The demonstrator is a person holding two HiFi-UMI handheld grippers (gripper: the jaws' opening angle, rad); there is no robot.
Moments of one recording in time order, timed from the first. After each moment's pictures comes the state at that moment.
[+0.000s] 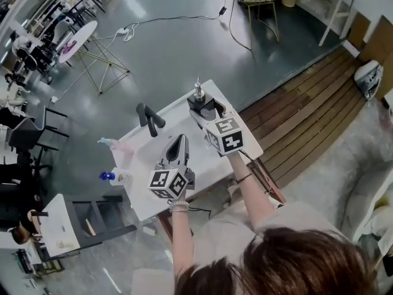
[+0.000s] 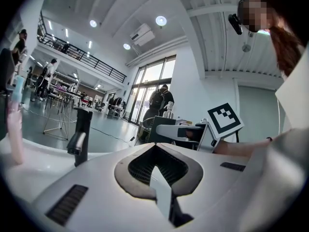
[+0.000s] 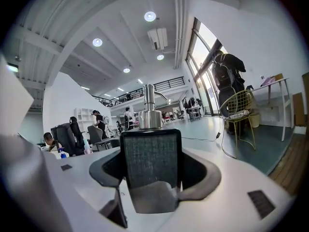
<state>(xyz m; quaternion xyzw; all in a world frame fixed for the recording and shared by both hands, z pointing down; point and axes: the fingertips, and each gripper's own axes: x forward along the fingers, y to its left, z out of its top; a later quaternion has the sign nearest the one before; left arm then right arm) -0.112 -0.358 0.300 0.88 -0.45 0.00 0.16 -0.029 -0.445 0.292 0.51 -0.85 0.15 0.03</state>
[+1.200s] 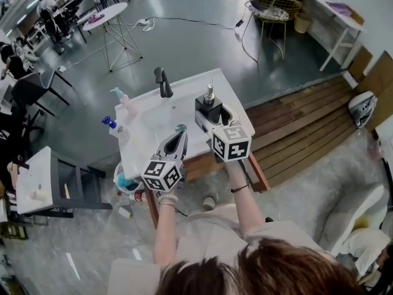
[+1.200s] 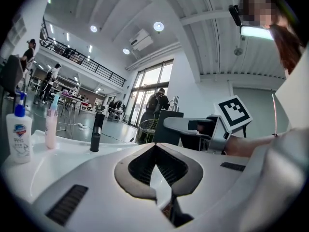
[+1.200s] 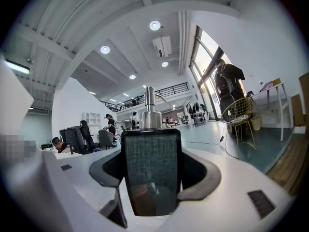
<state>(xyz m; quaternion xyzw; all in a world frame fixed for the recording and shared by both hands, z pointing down) -0.143 -0.221 0.299 0.88 -0.45 -0.01 0.14 -0.057 -0.290 0.264 0.50 -0.86 0.13 0.00</state>
